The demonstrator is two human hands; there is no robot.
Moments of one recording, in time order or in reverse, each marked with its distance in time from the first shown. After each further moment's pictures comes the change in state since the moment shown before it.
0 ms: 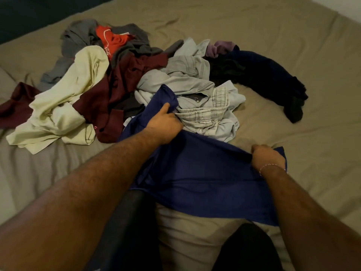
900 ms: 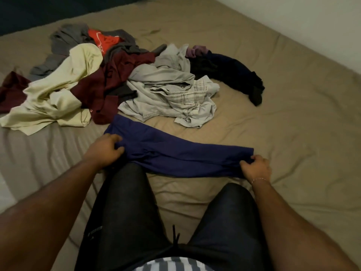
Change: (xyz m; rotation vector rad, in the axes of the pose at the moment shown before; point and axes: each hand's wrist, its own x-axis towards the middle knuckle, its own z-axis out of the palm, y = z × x) left_hand -0.232 0.018 0.093 -0.855 0.021 -0.619; right_hand -0.167 0.044 0.086 0.695 0.215 0.406
